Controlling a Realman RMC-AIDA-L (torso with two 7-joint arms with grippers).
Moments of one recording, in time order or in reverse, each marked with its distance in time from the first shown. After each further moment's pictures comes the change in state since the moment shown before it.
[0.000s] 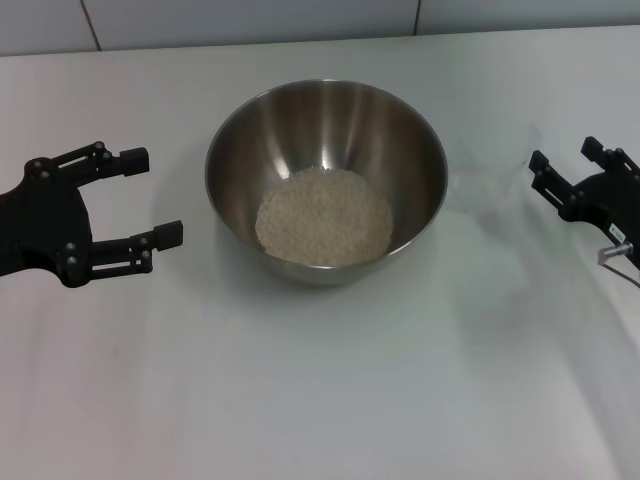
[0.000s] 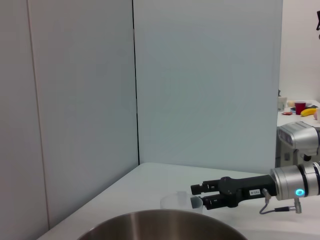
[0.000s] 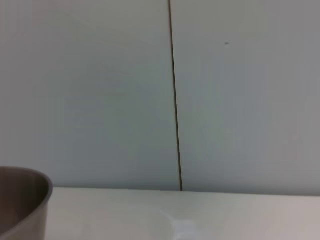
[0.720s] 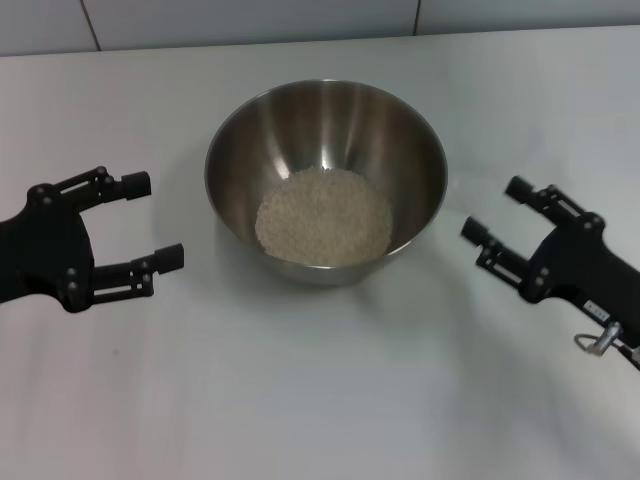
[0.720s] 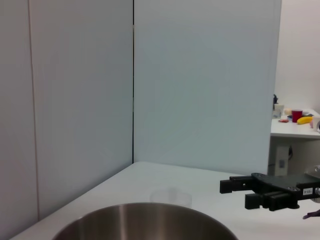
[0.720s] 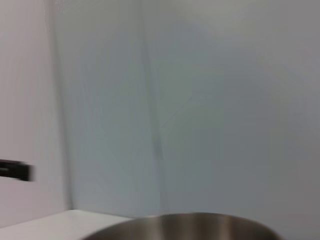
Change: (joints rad) left arm 0.024 -0.001 -0.003 -0.063 -0.001 0.019 0.038; right arm -0.092 -0.004 -0.307 -0.042 -0.101 -0.478 0.064
